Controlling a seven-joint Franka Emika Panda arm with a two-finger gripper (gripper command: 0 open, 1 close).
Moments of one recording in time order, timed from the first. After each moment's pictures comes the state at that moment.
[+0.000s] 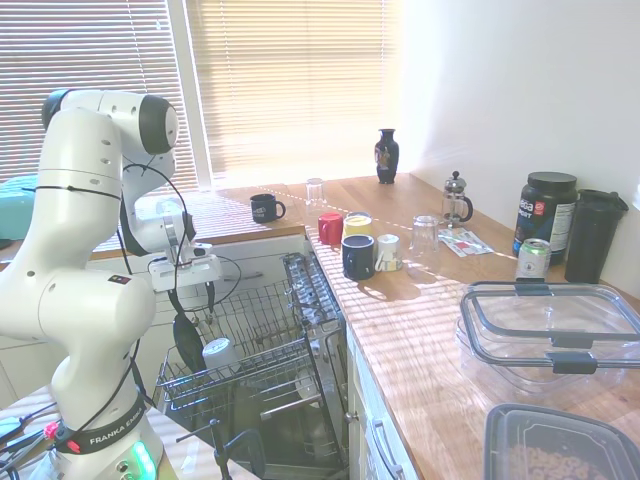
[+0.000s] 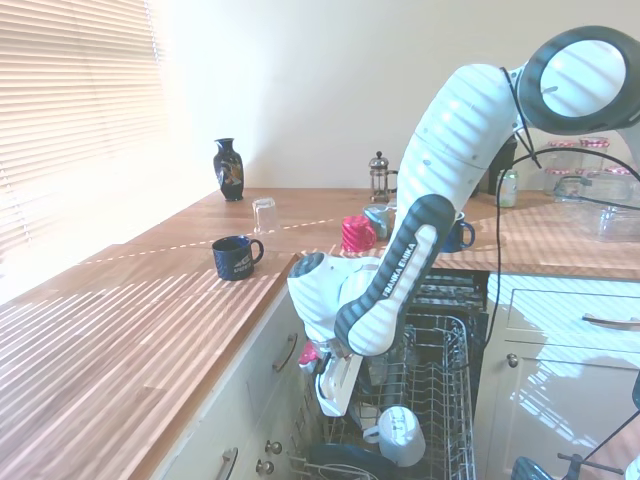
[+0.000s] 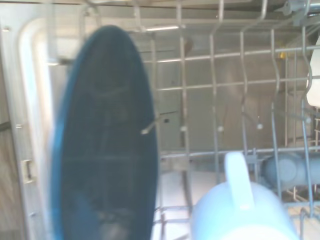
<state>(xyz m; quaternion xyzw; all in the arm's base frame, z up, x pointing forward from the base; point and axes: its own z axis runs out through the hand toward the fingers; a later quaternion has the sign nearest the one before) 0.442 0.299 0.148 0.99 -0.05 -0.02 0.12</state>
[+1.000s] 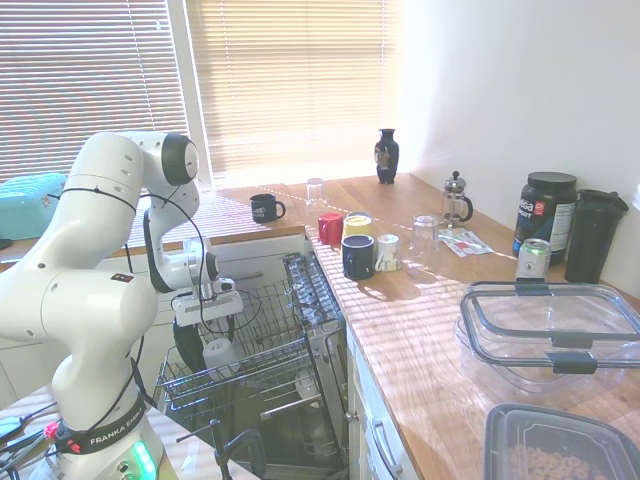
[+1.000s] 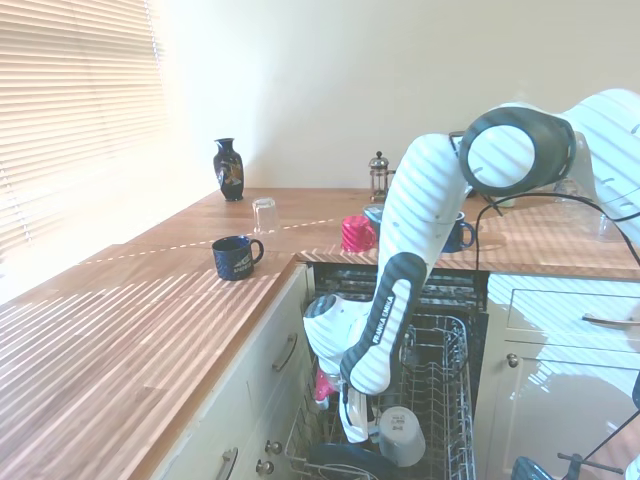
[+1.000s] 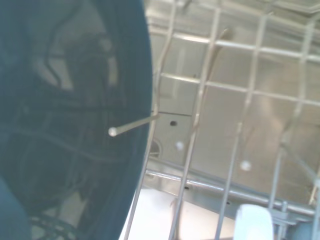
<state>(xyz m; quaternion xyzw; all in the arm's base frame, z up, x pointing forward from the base) 0.463 0.273 0.037 0.99 0.09 -0.07 0.11</state>
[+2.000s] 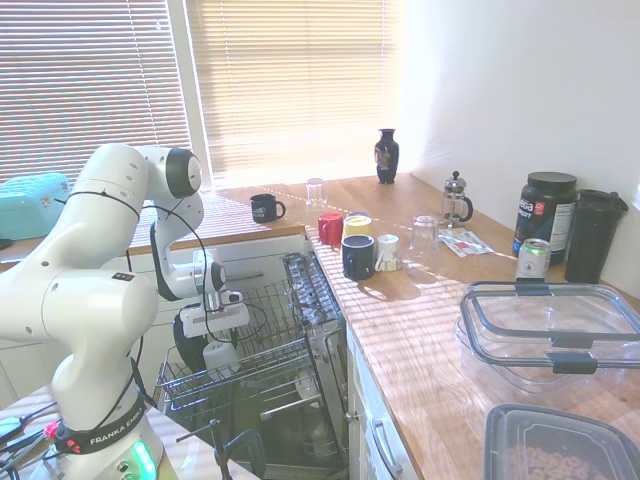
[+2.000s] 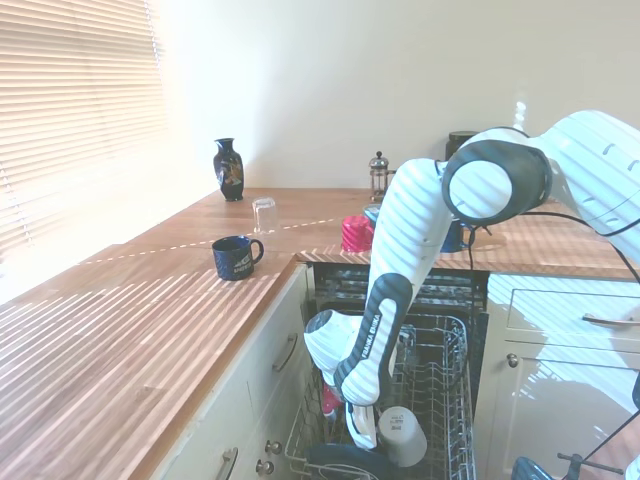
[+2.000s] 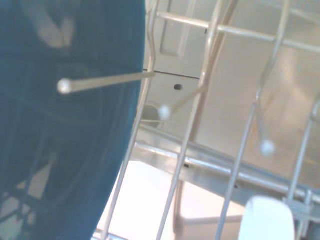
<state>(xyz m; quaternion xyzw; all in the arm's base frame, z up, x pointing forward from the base) 0.474 0.260 -0.001 0.98 0.10 -0.11 0.13</state>
